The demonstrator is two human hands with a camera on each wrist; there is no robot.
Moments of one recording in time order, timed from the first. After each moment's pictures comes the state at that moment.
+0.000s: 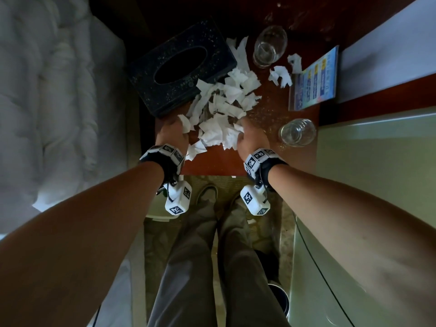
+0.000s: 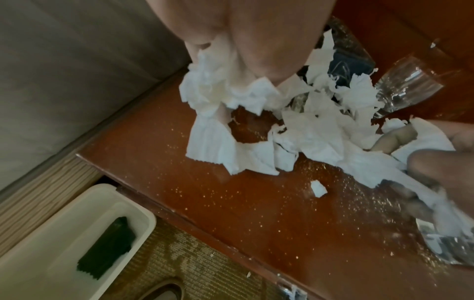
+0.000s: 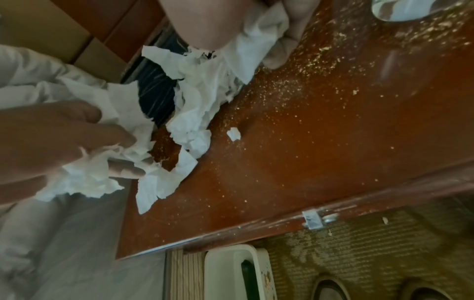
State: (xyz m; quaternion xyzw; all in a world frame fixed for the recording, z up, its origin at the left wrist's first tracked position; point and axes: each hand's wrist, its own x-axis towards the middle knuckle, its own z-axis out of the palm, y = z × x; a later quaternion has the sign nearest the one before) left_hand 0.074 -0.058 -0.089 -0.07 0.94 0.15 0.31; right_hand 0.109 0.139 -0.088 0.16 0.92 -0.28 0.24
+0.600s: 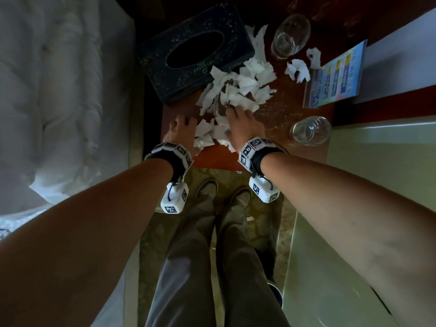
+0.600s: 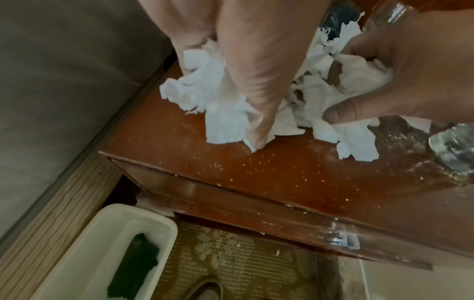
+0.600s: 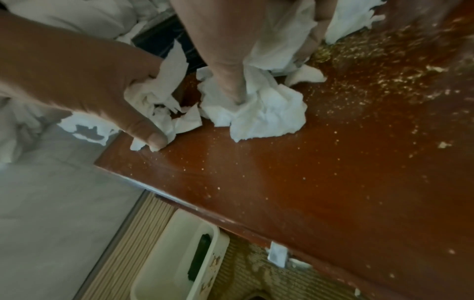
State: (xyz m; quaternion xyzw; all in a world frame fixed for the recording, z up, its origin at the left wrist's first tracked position) left_hand 0.091 -0.074 -0.124 0.06 0.92 0.06 0.38; right_hand 0.091 0.105 -0.109 -0.06 0.96 -0.05 0.26
